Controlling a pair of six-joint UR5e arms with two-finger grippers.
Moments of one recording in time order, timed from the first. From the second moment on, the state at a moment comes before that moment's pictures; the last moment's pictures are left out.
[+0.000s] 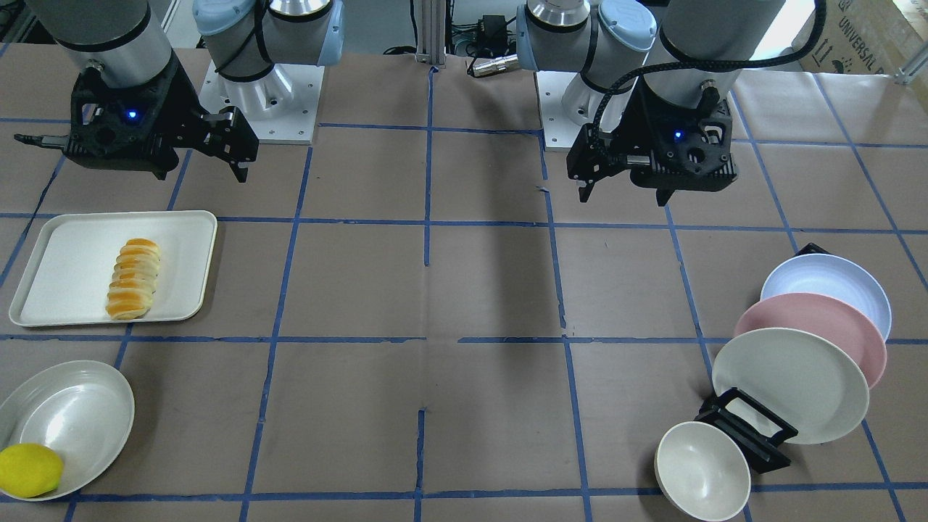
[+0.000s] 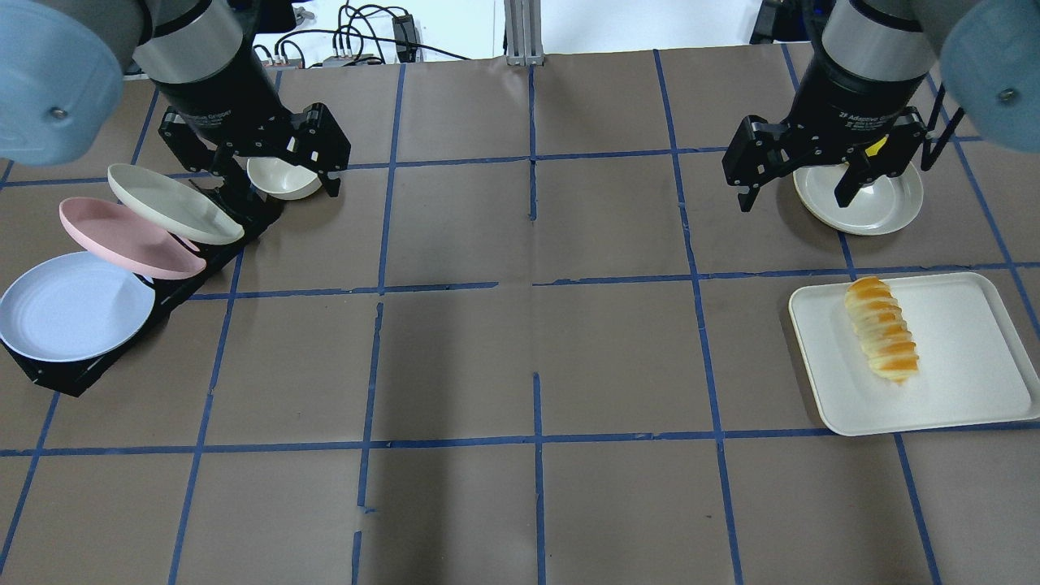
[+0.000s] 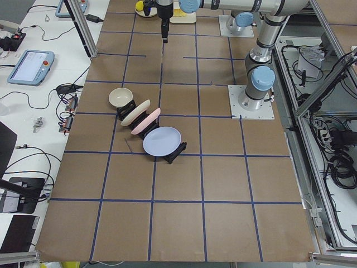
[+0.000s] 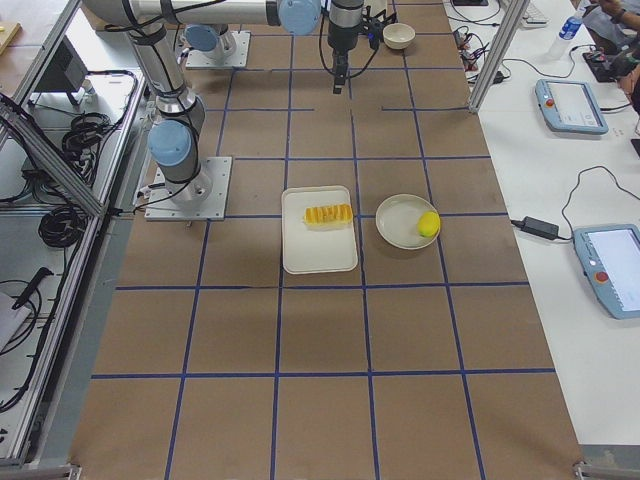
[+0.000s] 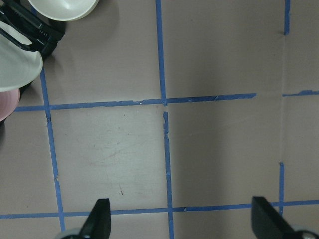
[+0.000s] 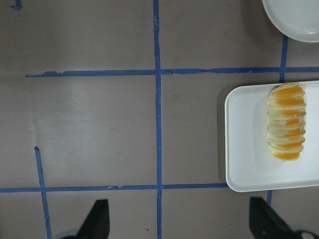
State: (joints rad) left arm -1.60 -1.62 -1.51 -1.60 1.58 0.02; right arm 1.54 -1.58 1.57 -1.50 -1.59 -0.02
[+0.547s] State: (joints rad) left arm -1.48 -1.61 -1.53 -1.60 1.58 0.11; right arm 1.49 -1.56 1.59 -1.54 -1.58 -0.10
